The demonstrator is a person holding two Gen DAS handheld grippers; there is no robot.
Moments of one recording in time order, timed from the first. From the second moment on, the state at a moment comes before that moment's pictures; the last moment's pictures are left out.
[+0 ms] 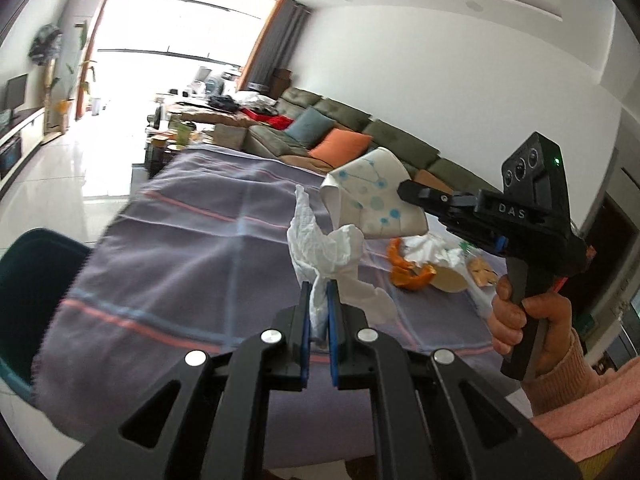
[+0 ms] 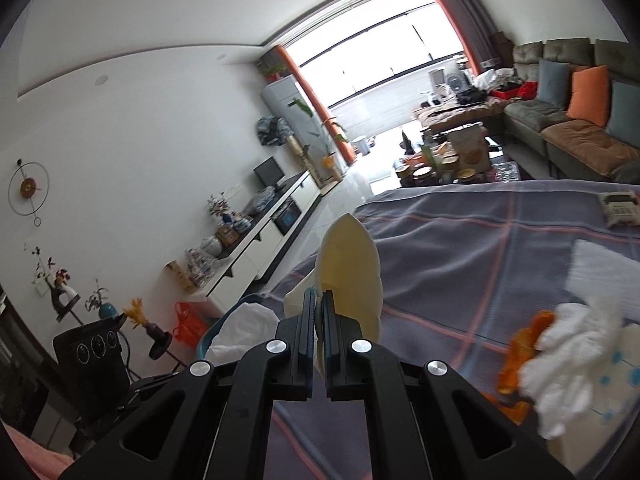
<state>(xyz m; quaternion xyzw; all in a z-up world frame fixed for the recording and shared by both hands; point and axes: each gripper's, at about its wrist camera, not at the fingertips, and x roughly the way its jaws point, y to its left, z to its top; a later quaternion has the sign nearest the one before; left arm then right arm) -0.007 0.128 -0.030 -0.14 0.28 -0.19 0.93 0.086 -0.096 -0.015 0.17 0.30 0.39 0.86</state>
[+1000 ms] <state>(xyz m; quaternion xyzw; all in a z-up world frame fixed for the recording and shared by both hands) -0.034 0.271 -0.029 -0.19 0.26 0.01 0.95 0.102 0.058 -0.020 0.11 0.34 0.51 0.78</state>
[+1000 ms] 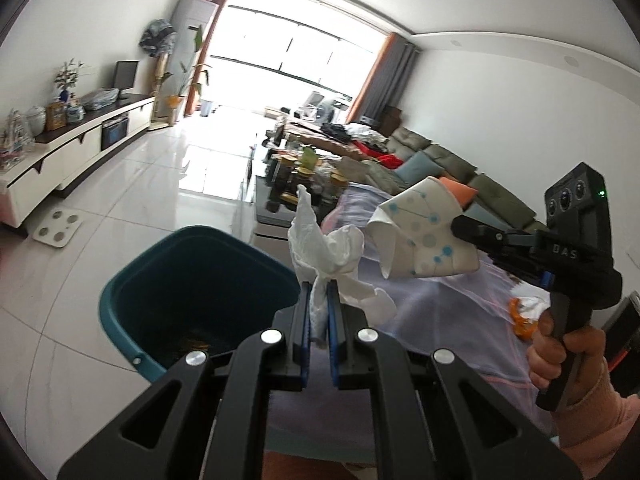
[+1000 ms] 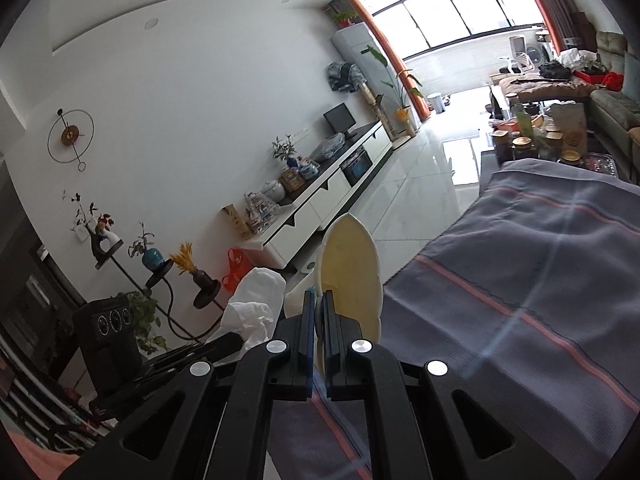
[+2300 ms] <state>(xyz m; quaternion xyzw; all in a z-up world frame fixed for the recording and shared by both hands) 0.014 0.335 -0.096 -0.24 0.33 0.11 0.91 0.110 0.191 -0.062 0.01 0.42 0.51 0.75</state>
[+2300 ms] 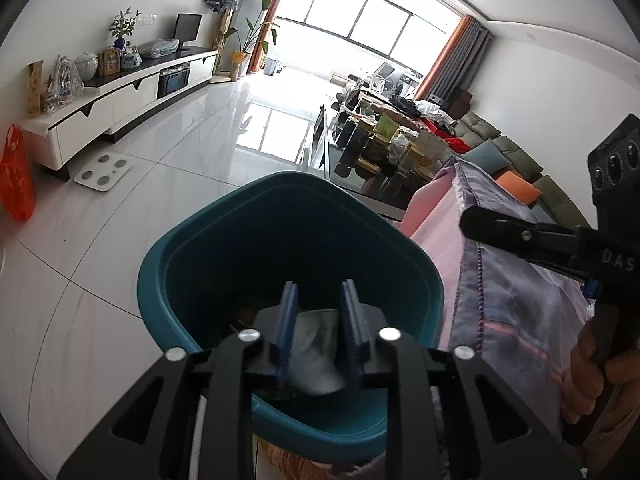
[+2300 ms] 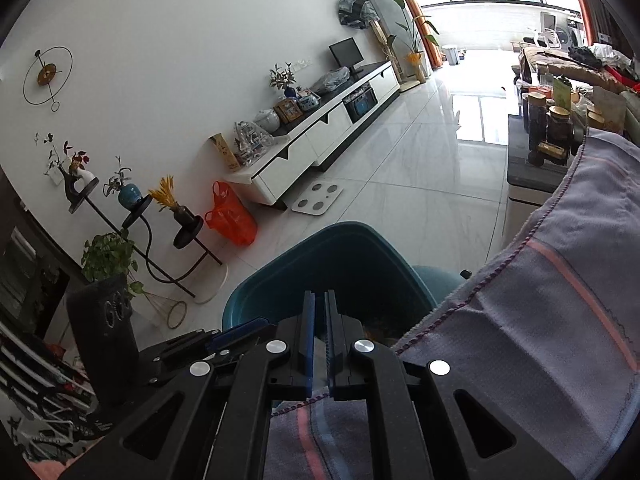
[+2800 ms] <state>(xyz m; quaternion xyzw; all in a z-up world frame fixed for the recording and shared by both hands) -0.016 0.285 -0.043 -0.19 0.25 0.05 0.95 0.086 0.113 -0.030 0.02 0.36 0.51 0.78</state>
